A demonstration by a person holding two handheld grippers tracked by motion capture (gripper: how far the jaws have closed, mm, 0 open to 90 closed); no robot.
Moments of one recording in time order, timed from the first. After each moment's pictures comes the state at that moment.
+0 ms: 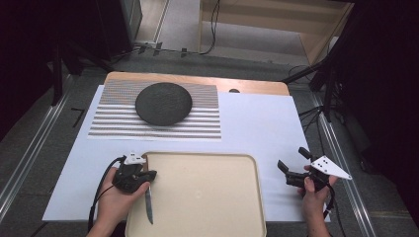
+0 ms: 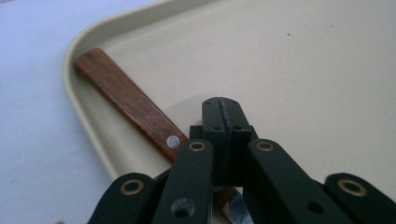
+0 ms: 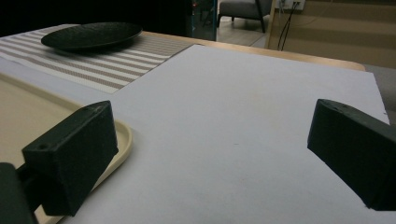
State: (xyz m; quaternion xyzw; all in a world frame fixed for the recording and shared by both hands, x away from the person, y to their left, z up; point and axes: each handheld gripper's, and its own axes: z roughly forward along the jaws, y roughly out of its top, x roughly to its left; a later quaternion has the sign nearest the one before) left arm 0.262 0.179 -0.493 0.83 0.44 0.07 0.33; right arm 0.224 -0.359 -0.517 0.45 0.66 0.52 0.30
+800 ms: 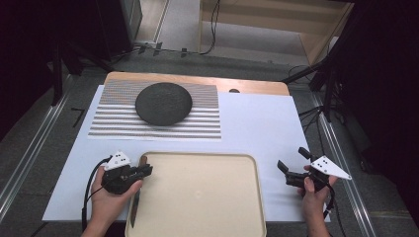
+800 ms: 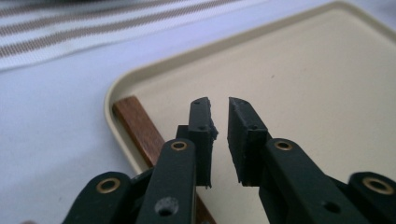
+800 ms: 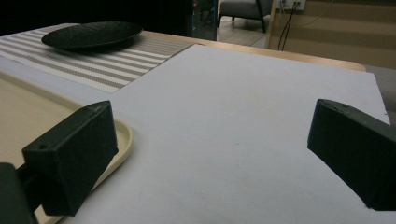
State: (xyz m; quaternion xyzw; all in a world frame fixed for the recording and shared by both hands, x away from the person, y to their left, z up) left arm 0.256 0.203 -0.486 0.80 0.40 0.10 0.44; right arm 0.224 -0.359 -0.517 0.45 0.66 0.52 0.30
